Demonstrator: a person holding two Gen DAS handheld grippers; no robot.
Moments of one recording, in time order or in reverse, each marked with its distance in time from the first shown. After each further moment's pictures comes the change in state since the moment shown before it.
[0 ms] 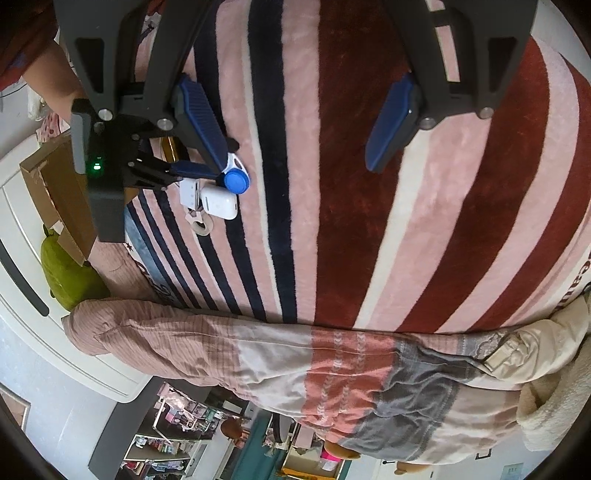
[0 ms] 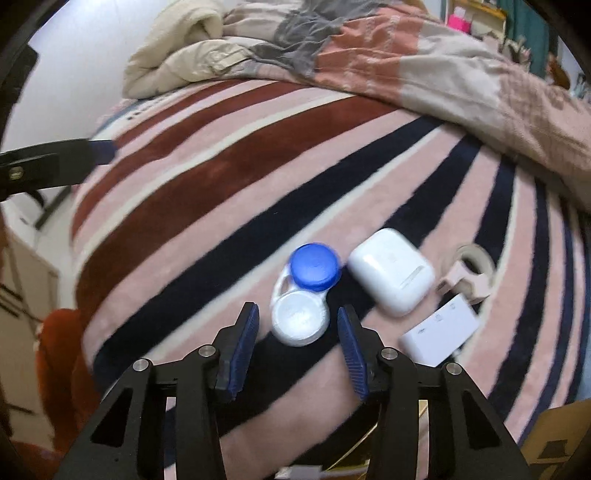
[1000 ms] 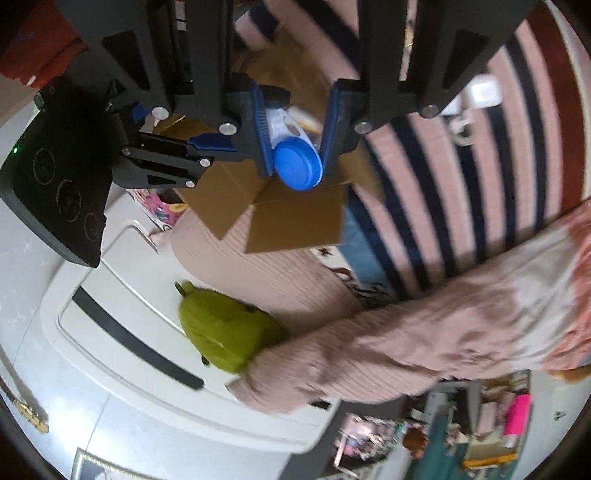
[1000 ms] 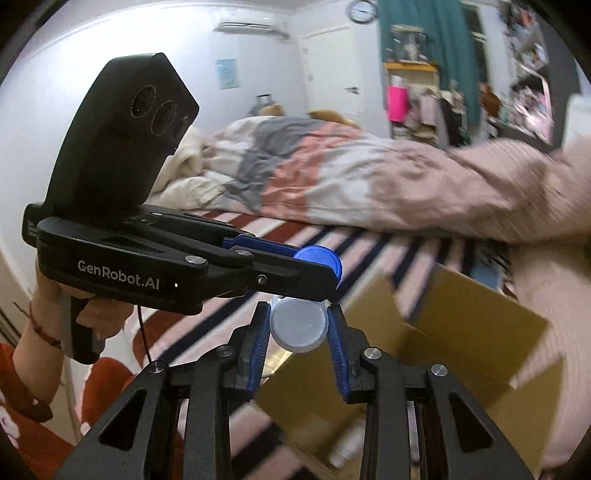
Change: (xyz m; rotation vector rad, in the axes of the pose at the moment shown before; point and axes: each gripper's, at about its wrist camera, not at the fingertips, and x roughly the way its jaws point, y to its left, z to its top) left arm 0.037 -0.296 0.072 0.416 0.120 -0.460; right arm -0.247 -0.099 -0.081 0.190 -0.375 -0.043
